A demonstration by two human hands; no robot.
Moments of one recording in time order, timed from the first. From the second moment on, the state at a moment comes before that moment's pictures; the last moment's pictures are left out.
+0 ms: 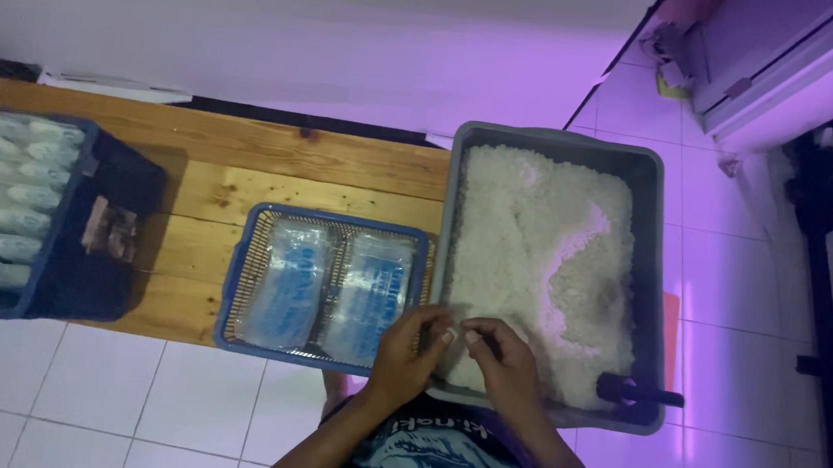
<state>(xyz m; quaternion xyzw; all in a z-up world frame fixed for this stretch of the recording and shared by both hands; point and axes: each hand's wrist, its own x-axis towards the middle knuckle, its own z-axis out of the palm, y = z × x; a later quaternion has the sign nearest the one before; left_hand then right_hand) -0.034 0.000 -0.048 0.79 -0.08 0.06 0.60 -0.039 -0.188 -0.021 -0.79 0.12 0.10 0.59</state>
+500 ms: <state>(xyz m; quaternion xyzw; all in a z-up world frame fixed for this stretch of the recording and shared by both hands) -0.019 0.246 -0.118 0.85 -0.09 -0.06 0.52 -0.007 0.045 -0.114 -0.77 0.15 0.16 0.60</state>
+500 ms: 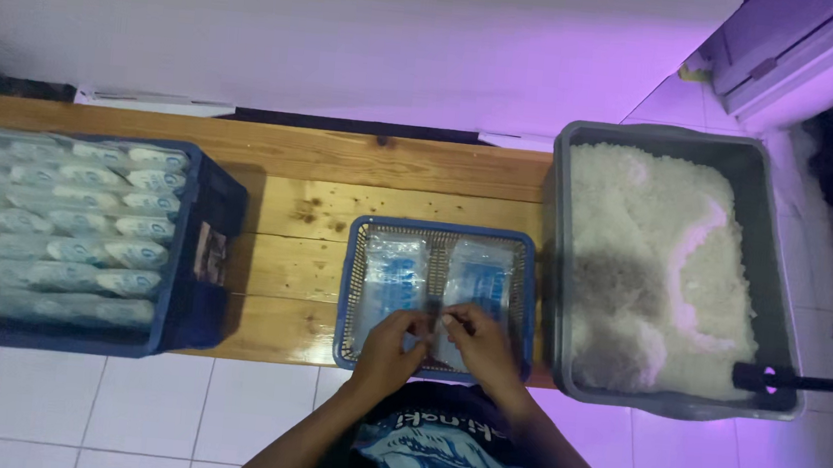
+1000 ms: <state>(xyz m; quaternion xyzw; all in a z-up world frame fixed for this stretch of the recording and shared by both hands) -0.014 0.310 -0.125 0.87 -0.14 -0.13 0.45 0.011 0.093 -0.159 -0.88 0.14 0.24 0.39</state>
